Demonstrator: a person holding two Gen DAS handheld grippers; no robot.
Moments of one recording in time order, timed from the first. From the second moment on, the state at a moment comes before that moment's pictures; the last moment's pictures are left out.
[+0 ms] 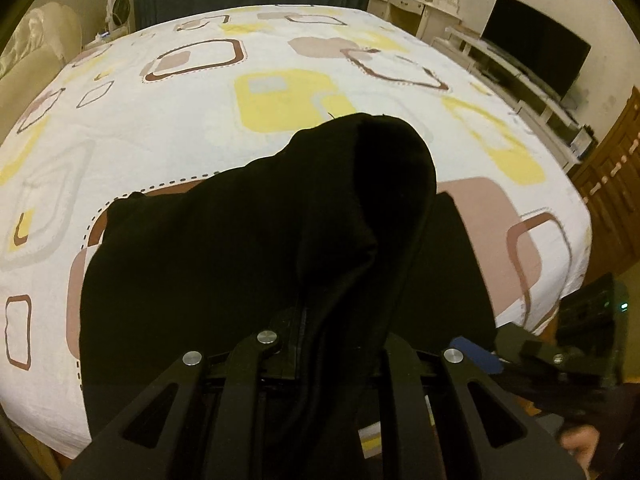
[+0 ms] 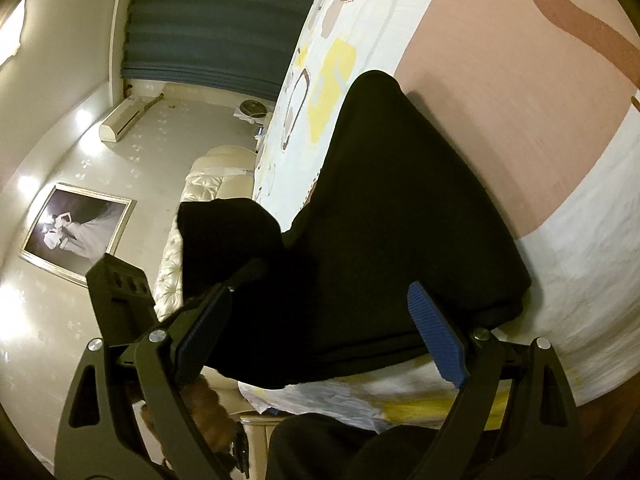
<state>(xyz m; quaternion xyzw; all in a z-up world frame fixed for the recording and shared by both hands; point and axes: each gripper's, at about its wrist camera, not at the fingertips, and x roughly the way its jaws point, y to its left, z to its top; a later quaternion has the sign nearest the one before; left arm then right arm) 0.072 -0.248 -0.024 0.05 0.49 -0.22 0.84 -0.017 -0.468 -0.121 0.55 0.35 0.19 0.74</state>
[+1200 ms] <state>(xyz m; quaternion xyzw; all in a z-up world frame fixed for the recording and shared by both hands) 0.040 -0.268 -0.036 0.09 0.44 -0.22 0.86 -0.017 -0.478 -0.131 0.58 0.32 0.20 0.72</state>
